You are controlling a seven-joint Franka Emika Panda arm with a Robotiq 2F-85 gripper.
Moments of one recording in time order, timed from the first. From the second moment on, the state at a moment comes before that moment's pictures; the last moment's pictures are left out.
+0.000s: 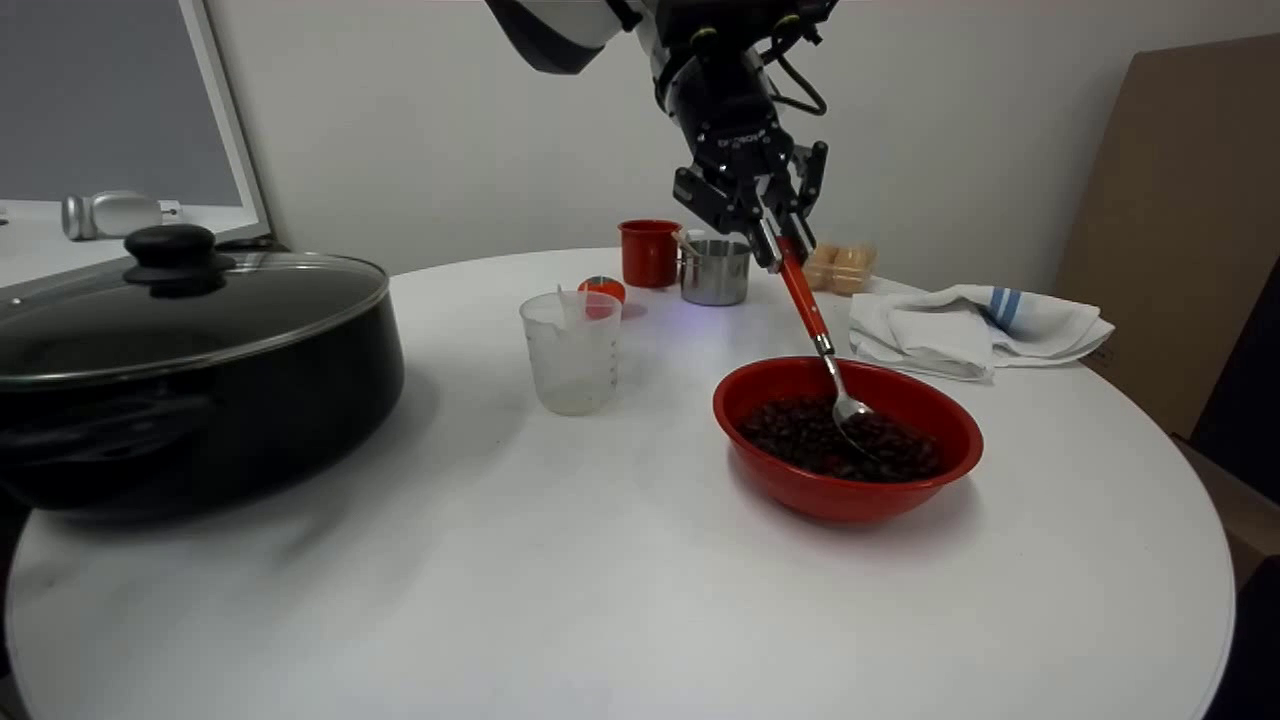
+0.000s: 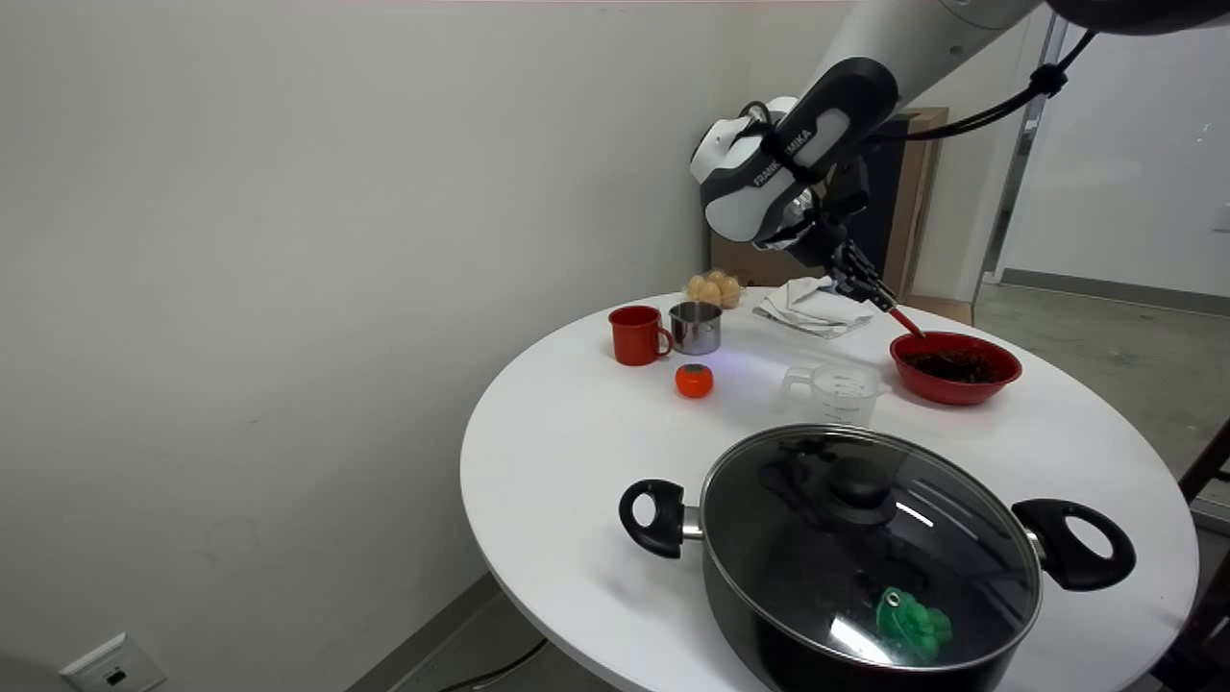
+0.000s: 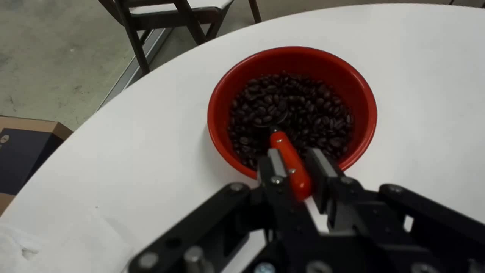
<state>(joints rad) 0.01 0.99 -0.09 -1.15 -0.66 1.60 -0.58</state>
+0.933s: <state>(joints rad) 0.07 0.96 -0.08 -1.15 -0.76 1.55 -0.58</state>
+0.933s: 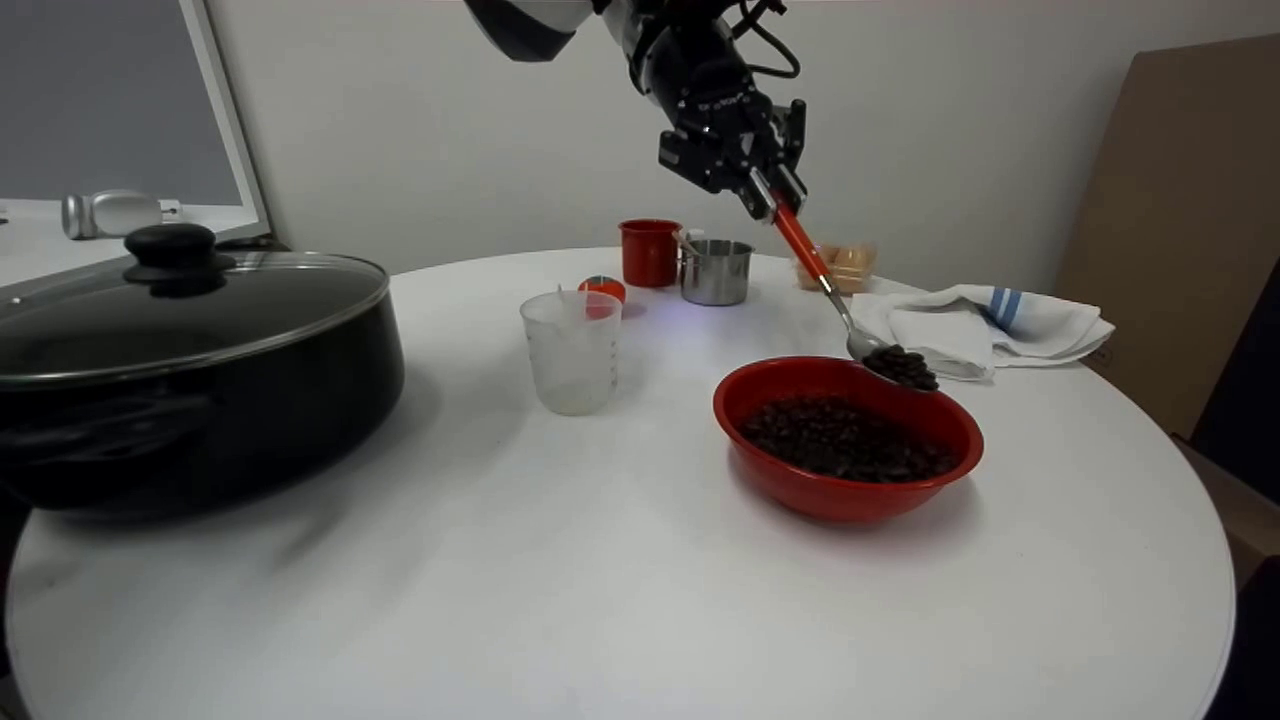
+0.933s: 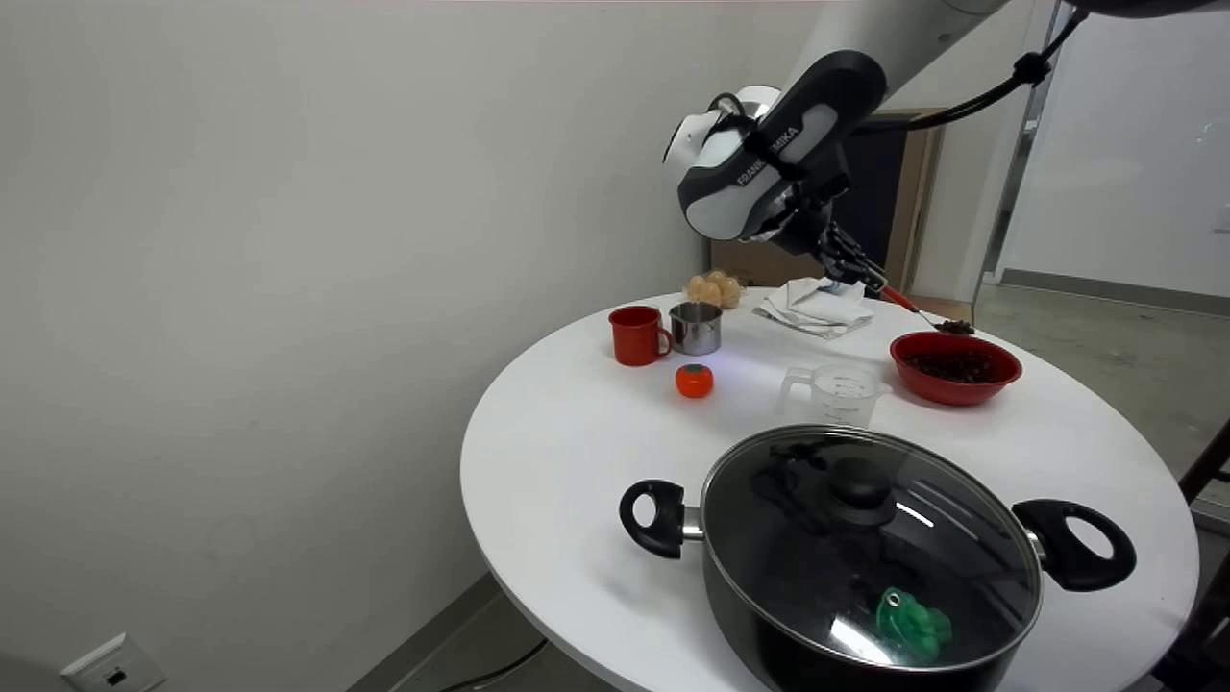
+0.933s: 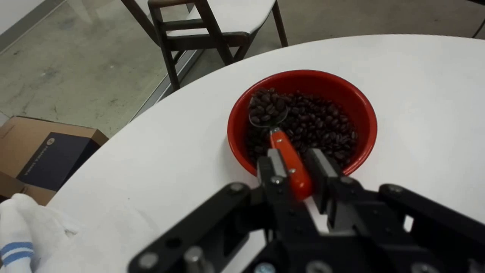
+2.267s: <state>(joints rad) 0.07 0.82 -0.05 -1.17 -0.76 1.38 -0.59</state>
